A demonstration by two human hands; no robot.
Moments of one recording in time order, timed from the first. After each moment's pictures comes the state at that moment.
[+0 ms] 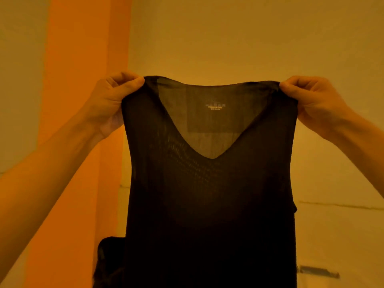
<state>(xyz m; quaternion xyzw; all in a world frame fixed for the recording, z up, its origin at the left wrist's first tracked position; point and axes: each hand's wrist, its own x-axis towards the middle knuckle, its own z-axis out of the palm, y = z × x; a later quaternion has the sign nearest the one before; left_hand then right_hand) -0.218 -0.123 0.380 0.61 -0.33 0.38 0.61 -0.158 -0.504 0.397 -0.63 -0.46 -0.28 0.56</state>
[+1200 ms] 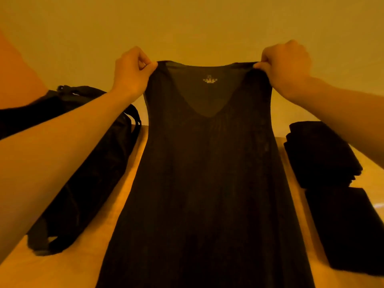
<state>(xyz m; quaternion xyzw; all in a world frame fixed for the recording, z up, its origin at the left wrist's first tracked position) 0.270 -0.112 -0.047 0.89 0.00 0.23 0.38 0.283 -0.460 -0.017 -0.98 -0.07 -0.20 0.04</state>
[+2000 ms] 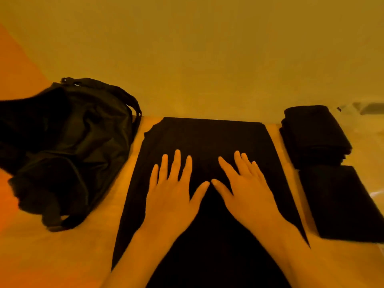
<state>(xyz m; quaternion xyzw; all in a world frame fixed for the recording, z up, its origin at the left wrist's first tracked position) 0.013 -0.219 -0.146 0.99 -0.02 -0.09 0.07 0.030 -0.393 -0.133 -0.98 -0.06 0.13 0.11</state>
